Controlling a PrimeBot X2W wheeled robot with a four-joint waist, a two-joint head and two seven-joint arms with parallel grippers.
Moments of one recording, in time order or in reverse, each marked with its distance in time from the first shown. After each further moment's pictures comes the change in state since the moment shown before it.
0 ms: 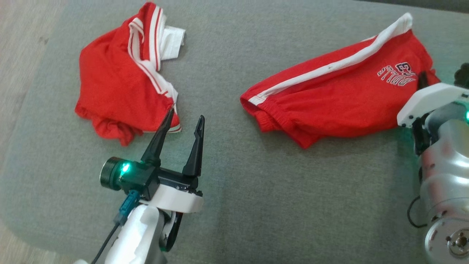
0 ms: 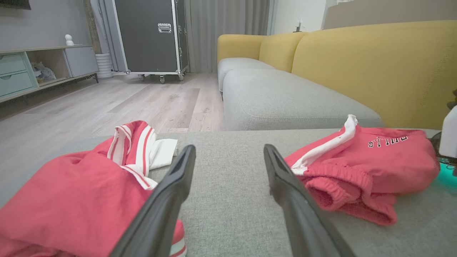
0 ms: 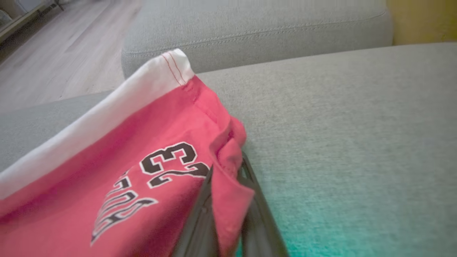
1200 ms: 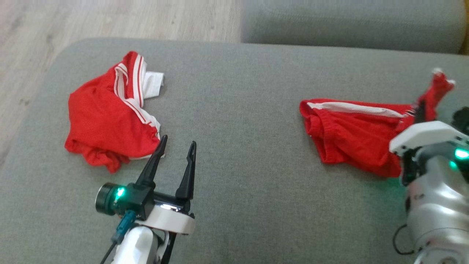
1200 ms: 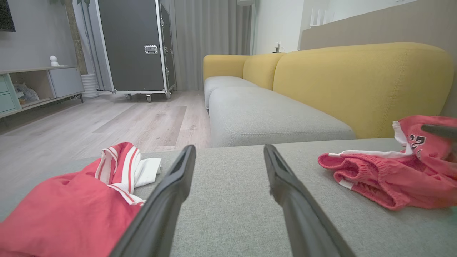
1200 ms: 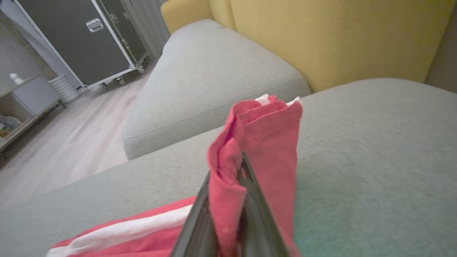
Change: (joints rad) left arm 0.095 0.000 0.053 0.030 0.039 -0.019 0.000; right arm 0.155 0.043 -0.003 -0.035 0.172 0.000 -0.191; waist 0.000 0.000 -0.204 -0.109
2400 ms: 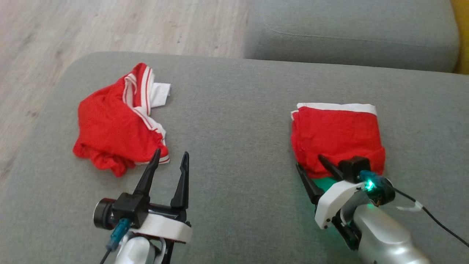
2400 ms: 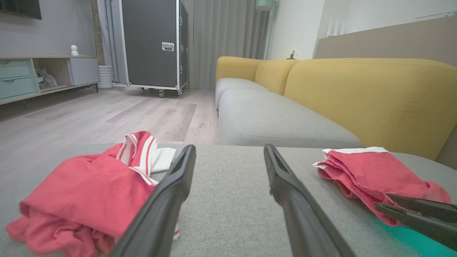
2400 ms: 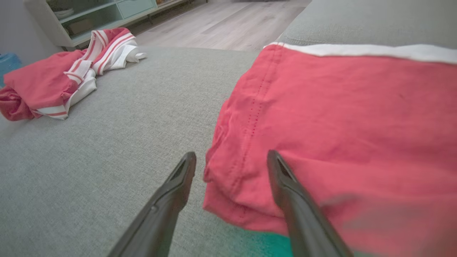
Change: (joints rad) left arm 0.044 0.001 0.009 0.026 -0.072 0.009 0.000; right arm 0.252 -0.069 1.260 -0.152 0.637 0.000 0.010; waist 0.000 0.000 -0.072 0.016
